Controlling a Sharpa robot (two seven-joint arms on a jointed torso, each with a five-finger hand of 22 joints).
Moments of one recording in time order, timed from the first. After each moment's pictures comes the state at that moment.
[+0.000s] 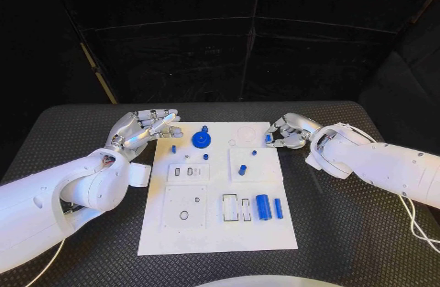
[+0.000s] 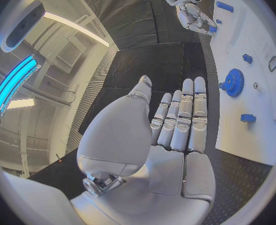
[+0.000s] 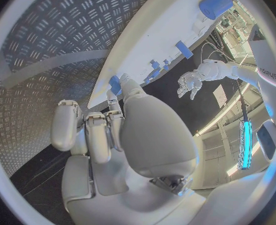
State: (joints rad) left arm 1.04 -0.90 0.10 1.60 -0.13 -0.32 0.43; left_hand 1.42 -0.04 0.01 0.21 0.05 0.88 0.22 0.10 0.07 0.94 0.18 0.11 0.06 1.09 0.12 0.20 0.20 0.18 0.97 0.23 0.34 0.16; right arm 1.03 -0.90 0.10 1.33 -1.24 -0.32 0.07; right_hand 1.48 -0.04 0.02 0.16 0.24 1.01 0.15 0.10 0.08 1.47 0.07 1.47 1.31 1.47 0.00 1.56 1.31 0.09 1.35 0.11 1.41 1.20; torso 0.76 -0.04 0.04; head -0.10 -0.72
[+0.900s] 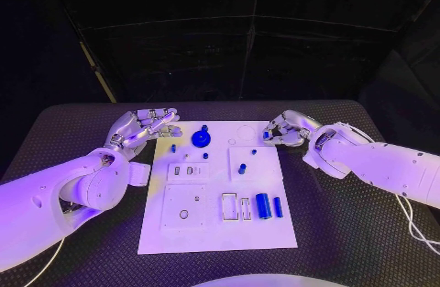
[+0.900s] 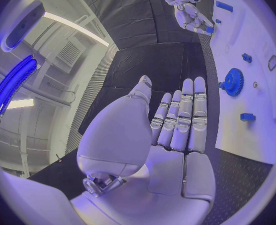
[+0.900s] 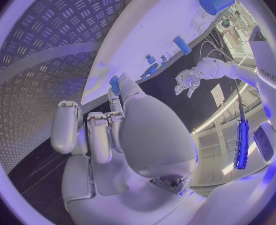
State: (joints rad) left arm 1.04 -0.91 0.10 1.60 -0.13 -0.32 0.43; left_hand 1.42 -0.04 0.01 0.20 0.05 0.88 0.22 0.10 0.07 0.94 0.18 0.11 0.06 1.09 0.12 0.20 0.20 0.18 0.97 0.23 0.34 0.16; right arm 1.03 -0.91 0.10 1.36 -1.23 -0.38 0.09; right_hand 1.50 0.01 0.07 0.12 0.18 1.09 0.13 0.14 0.07 1.47 0.04 1.49 1.31 1.47 -0.03 1.57 1.31 0.08 1.37 0.09 1.42 1.22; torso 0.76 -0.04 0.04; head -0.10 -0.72
